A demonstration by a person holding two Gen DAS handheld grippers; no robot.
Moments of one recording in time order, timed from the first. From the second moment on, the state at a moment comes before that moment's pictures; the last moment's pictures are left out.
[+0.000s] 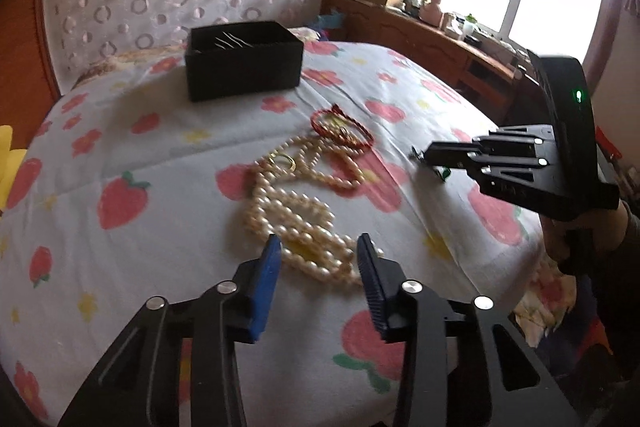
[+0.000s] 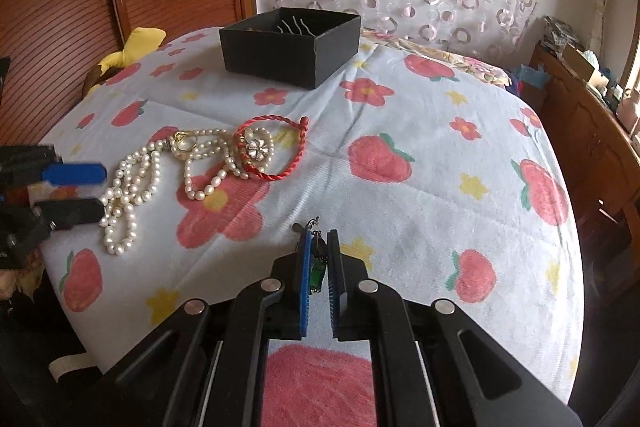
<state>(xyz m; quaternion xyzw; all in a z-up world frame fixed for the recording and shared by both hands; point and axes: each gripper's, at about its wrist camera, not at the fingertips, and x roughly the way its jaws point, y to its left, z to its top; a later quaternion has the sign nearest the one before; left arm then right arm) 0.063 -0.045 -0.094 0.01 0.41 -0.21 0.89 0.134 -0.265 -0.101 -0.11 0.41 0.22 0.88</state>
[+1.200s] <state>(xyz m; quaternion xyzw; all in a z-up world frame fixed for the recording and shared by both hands) 0.071 0.001 -0.006 -0.01 0.31 -0.19 0.93 0.133 -0.263 -0.103 -0.10 0.41 0.23 0.88</state>
